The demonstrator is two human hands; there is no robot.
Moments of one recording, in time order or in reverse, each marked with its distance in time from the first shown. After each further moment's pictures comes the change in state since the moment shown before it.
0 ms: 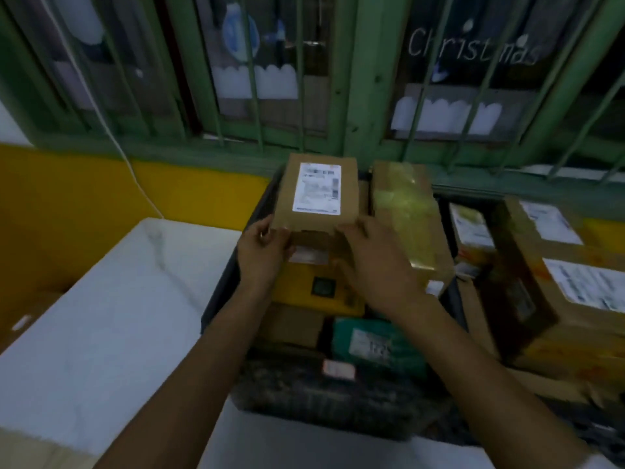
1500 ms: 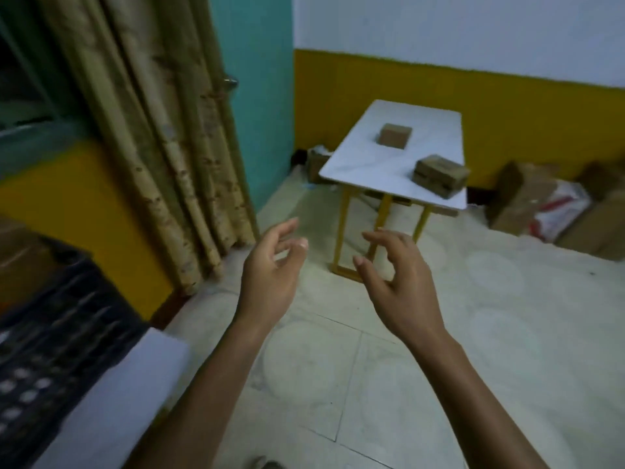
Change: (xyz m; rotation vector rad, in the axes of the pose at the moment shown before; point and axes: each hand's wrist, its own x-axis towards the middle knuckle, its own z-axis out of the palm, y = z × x) left_hand -0.602 0.011 0.247 -0.096 -1.593 0.236; right_hand -0.663 0.078 -0.155 -0.101 0.937 1.294
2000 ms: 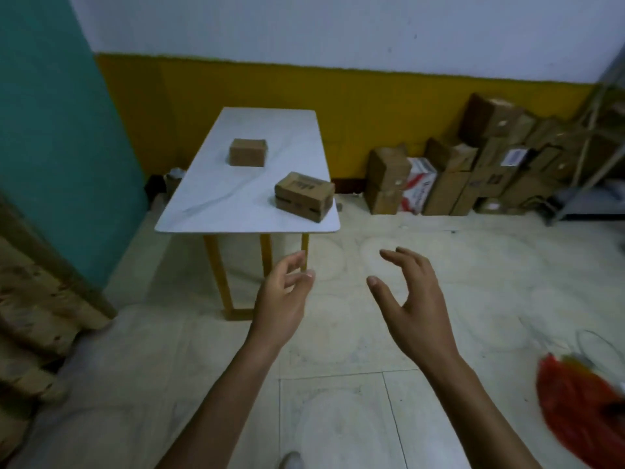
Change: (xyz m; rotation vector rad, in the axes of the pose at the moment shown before) left_hand 0.160 -0.041 0.324 -0.130 -0.512 -0.161; right_hand 0.125 0.239 -0.129 -0.214 0.287 0.382
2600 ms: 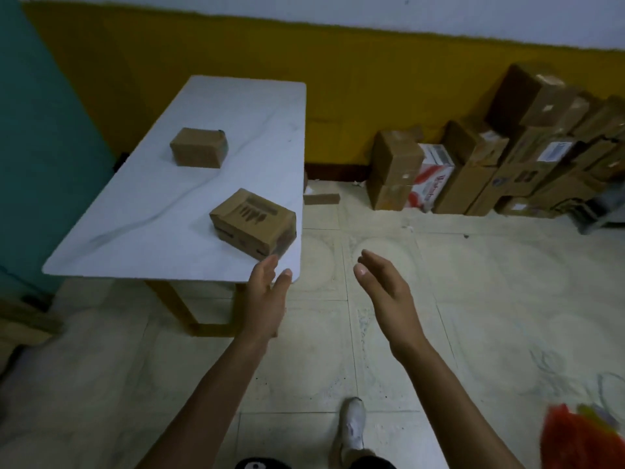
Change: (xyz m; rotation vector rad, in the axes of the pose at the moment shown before) left_hand 0.282 -0.054 0.171 0.015 0.181 -0.257; right_hand 0.287 0.196 0.044 0.539 -0.264 0.369
